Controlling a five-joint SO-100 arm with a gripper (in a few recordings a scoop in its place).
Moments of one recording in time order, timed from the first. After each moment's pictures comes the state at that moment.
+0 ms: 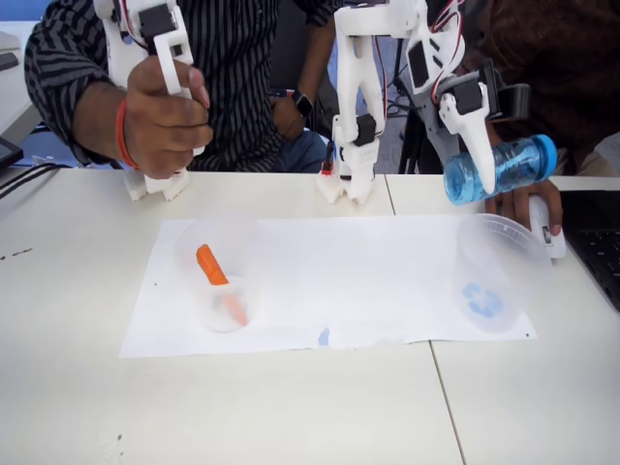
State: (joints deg) arm -29.7 115.1 95.8 65.9 16.1
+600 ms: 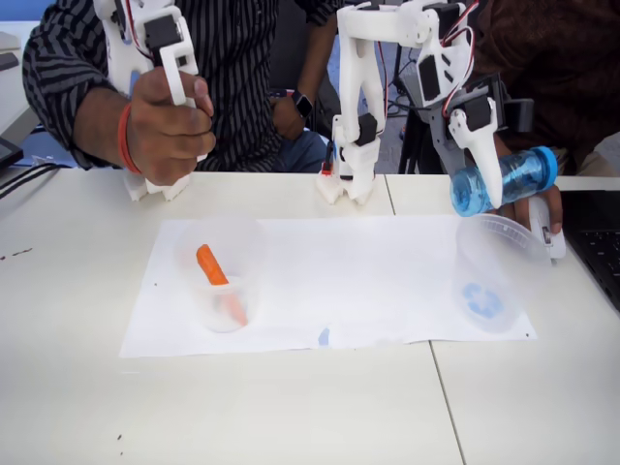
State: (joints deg) arm -31.2 112.2 95.8 65.9 16.1
